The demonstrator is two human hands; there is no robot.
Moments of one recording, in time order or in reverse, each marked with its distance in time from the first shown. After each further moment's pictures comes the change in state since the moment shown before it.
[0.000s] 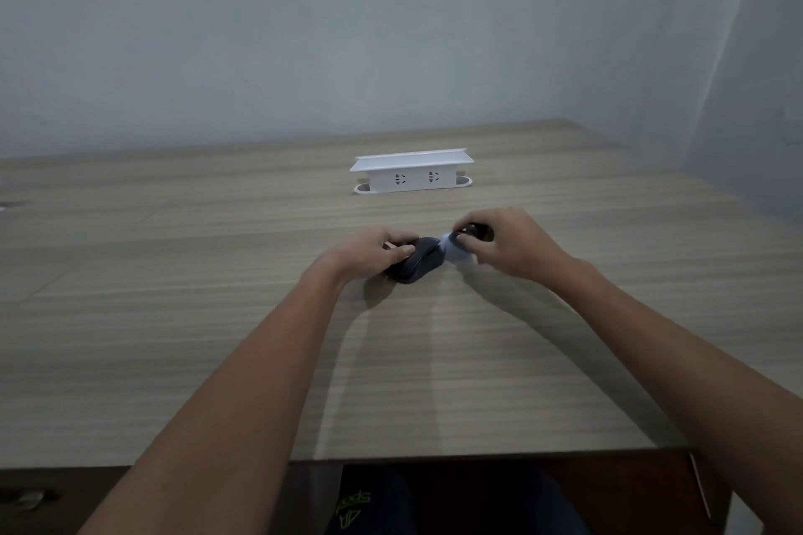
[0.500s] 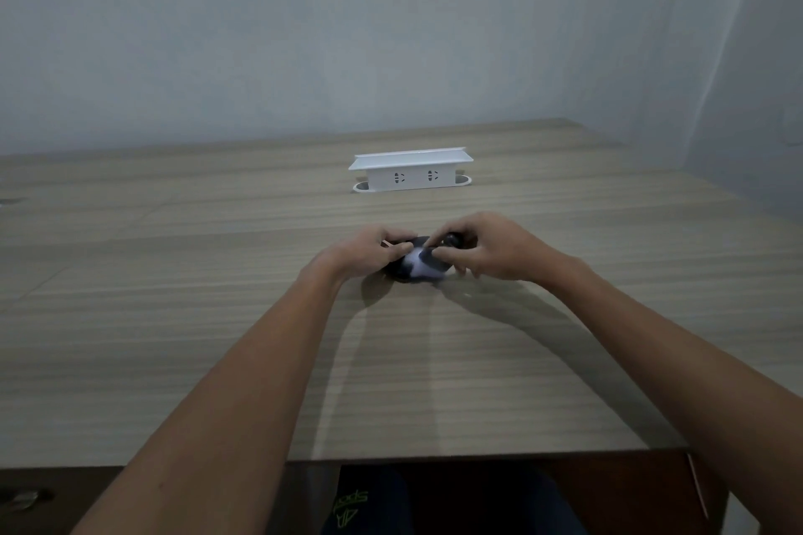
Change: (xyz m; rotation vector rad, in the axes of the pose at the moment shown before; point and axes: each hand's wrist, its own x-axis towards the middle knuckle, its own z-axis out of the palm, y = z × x) left_hand -0.001 0.001 -0.001 -0.024 -0.006 0.012; right_hand 0.002 -0.020 0.001 0.137 -0.241 -0.049
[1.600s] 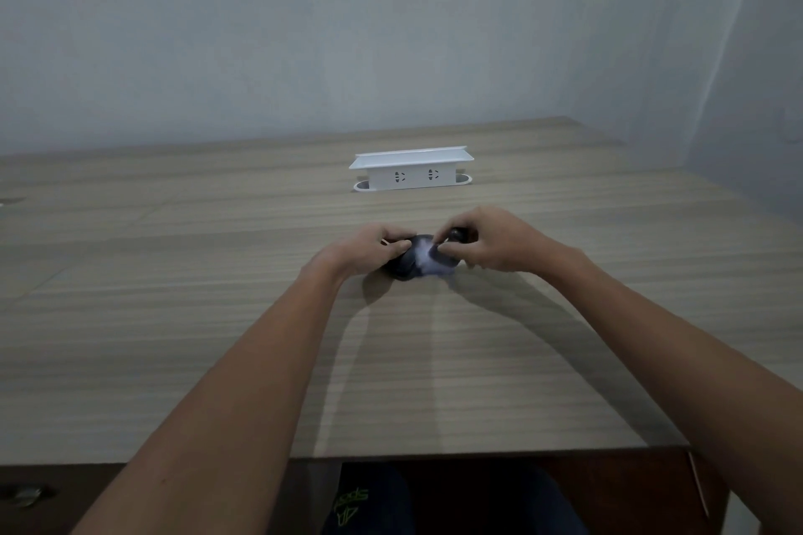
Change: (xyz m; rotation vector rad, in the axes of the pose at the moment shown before) left_hand -0.001 0.005 0.000 0.021 0.034 -0.016; right_hand 0.009 0.008 -0.004 -0.094 0.001 0.022
